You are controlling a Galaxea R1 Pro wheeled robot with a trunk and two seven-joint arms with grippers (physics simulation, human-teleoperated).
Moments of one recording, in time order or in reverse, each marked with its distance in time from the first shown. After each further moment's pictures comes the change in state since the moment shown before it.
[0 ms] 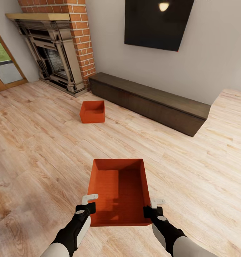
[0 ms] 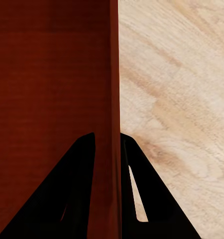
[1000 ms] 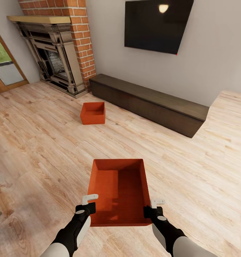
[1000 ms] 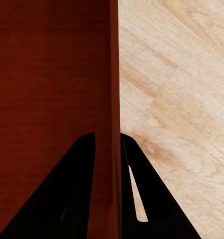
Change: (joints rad) left arm 0.000 0.000 -0.001 0.000 0.002 0.000 0.001; right arm 0.000 0.000 0.000 0.000 0.001 0.001 0.000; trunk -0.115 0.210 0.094
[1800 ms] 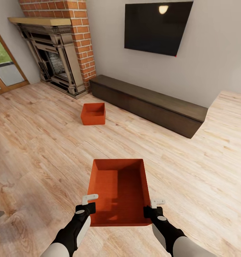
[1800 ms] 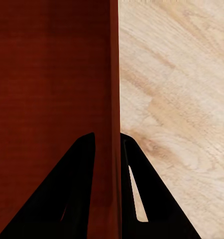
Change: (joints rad) left arm 0.000 0.000 0.001 -0.001 -0.002 0.001 -0.002; right arm 0.000 0.000 0.000 0.001 -0.001 -0.001 0.000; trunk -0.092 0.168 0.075
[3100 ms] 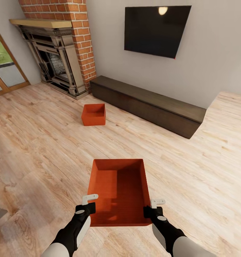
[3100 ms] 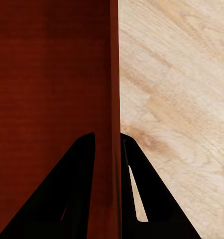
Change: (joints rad) left arm 0.000 0.000 0.000 0.000 0.002 0.000 0.000; right arm 0.000 0.000 0.000 0.000 0.000 0.001 -0.001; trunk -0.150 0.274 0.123
